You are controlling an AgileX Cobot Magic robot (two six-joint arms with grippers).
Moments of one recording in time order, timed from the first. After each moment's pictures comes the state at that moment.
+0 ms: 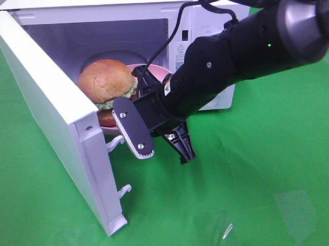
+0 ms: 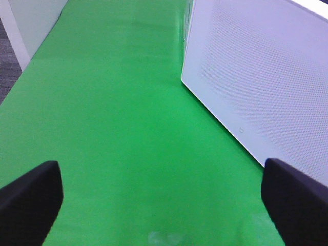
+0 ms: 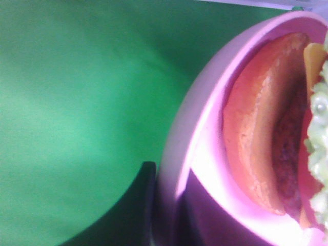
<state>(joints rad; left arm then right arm) 0.07 0.00 -0.52 -0.07 1.06 -0.01 0.74 1.89 -1.11 0.11 0.20 -1.57</state>
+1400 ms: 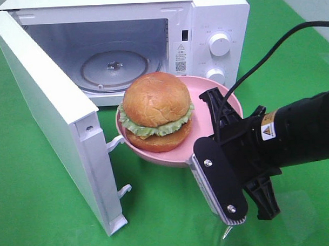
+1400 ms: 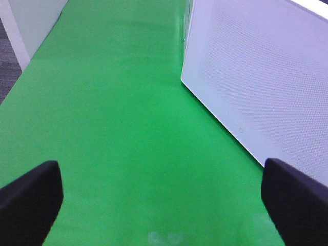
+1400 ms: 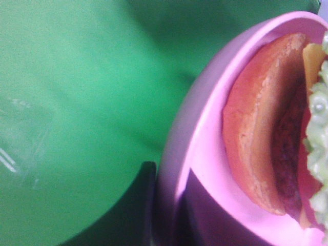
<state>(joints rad) 0.07 0.00 -0.52 -0.07 1.06 -0.01 0.74 1.41 -0.57 0.14 0.08 -1.53</state>
